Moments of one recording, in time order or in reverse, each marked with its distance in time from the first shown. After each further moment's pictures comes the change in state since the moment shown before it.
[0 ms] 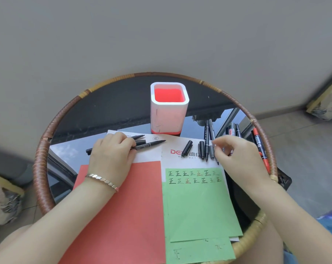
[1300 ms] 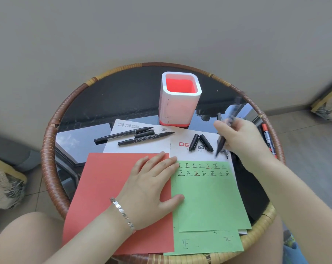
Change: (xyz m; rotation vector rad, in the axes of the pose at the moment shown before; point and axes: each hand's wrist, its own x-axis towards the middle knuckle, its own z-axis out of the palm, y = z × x) left_hand -0.063 0.045 0.006 -0.316 -0.282 0.216; right_hand 0.023 -0.029 0.005 0.530 -0.127 0.296
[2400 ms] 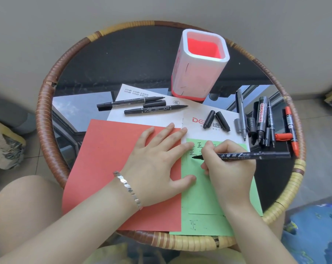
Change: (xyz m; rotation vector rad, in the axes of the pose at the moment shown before) left_hand 0.001 0.004 -0.003 -0.022 -0.045 -0.082; right_hand -0.075 0.039 0.071 0.094 0.297 -0.072
